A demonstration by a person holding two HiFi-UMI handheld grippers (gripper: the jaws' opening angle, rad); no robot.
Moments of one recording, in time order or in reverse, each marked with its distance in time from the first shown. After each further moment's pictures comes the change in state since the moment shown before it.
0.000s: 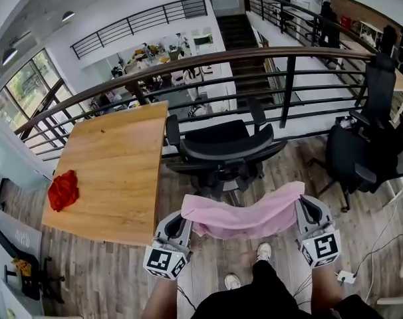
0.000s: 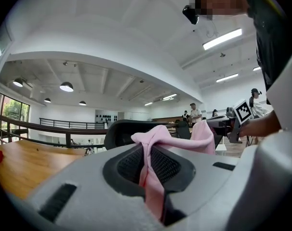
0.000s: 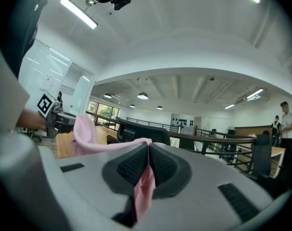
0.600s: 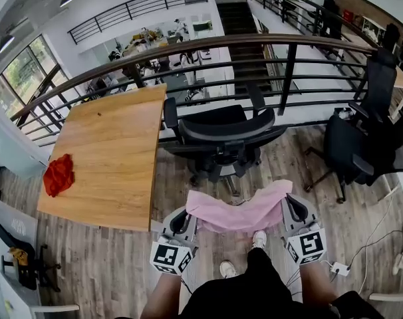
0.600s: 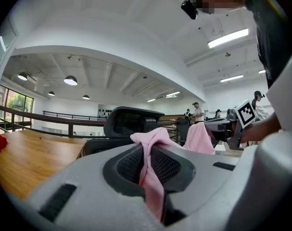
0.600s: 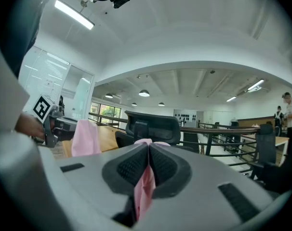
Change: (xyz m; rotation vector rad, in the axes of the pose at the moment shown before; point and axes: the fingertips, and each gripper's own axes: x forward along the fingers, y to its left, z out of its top) left arm -0.016 -0.025 -0.040 -0.059 0.046 0.024; right arm -0.002 0.047 -0.033 0.056 0.031 0.039
